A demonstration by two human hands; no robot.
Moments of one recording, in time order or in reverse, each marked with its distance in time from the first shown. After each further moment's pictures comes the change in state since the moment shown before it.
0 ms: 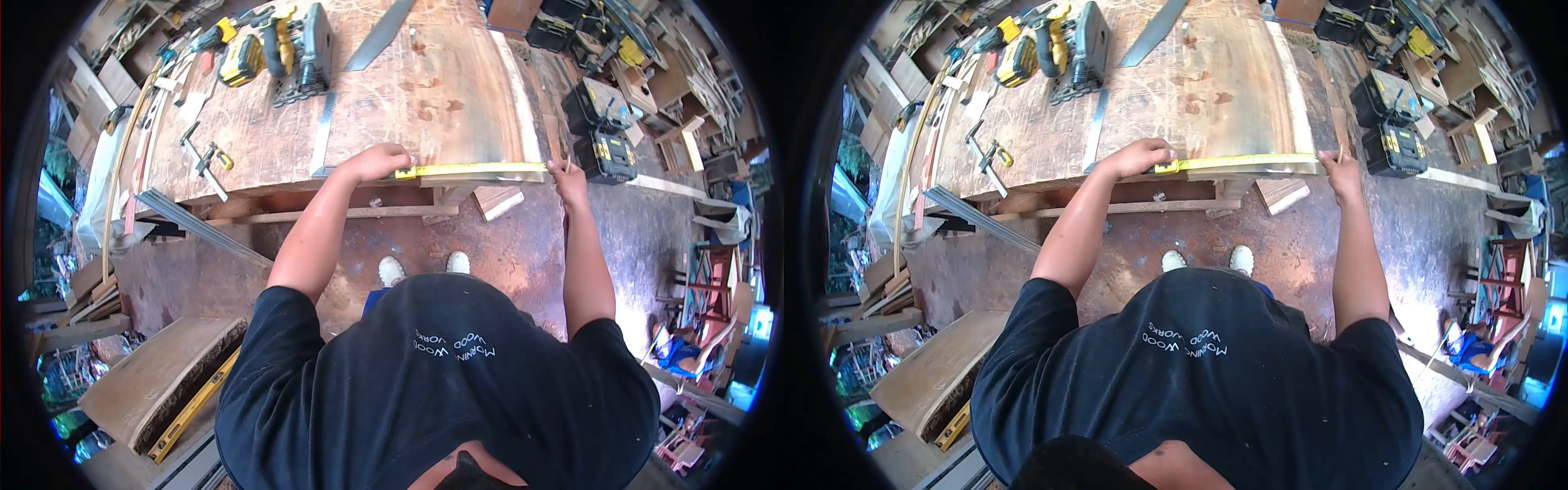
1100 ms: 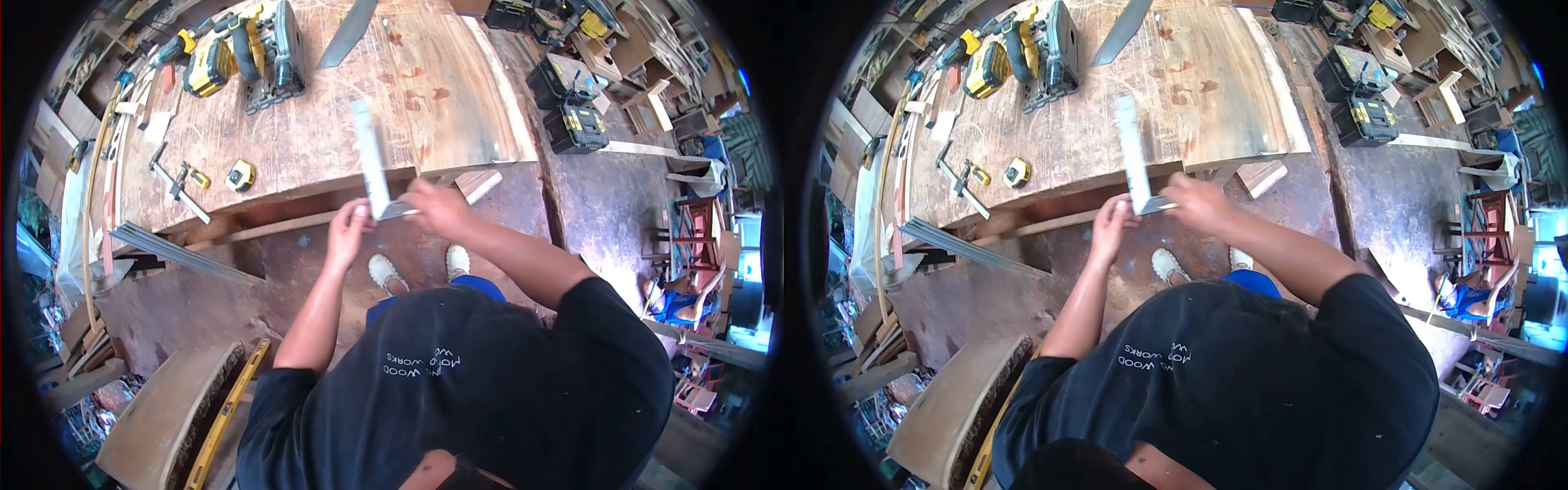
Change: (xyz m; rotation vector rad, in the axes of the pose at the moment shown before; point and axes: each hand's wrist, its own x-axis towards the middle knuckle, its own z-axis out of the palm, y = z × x) left_hand -0.095 -0.102 0.109 -0.816 0.531 0.095; right_hand -0.177 -0.087 0.198 -0.646 -0.588 -0.819
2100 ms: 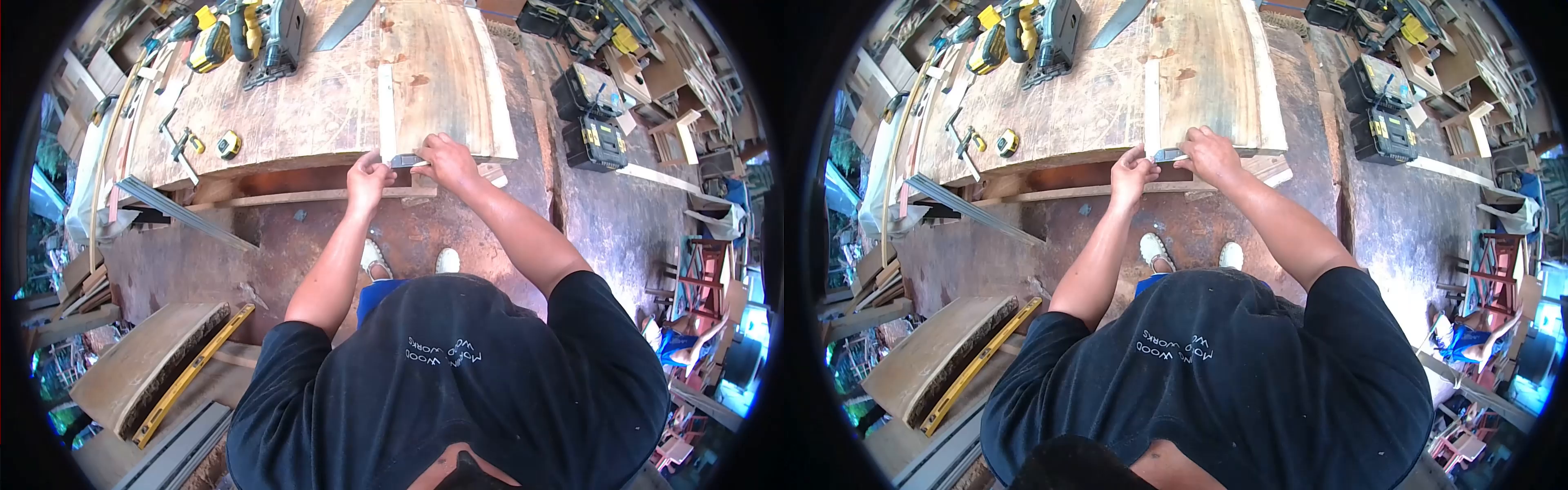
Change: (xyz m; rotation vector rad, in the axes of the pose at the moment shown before) left_hand 0.051 0.010 0.146 -0.106 0.259 -0.078; right_hand -0.014 0.124 -0.040 -0.288 0.098 -0.087
